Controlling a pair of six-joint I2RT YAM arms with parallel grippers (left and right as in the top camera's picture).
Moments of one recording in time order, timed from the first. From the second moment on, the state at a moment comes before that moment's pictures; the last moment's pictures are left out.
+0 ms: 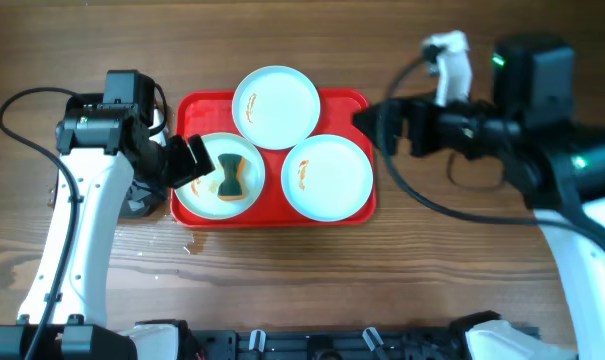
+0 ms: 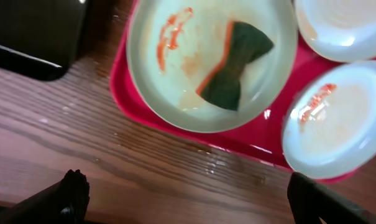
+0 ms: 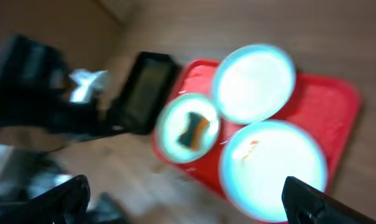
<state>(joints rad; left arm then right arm) -0.02 1.47 1.33 -1.31 0.11 -0.47 0.28 1.34 1.62 -1.03 -0.51 0.21</state>
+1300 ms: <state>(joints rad) -0.01 1.48 1.25 -1.22 -0.13 -0.58 0.81 2.21 1.65 -0.67 -0.01 0.58</state>
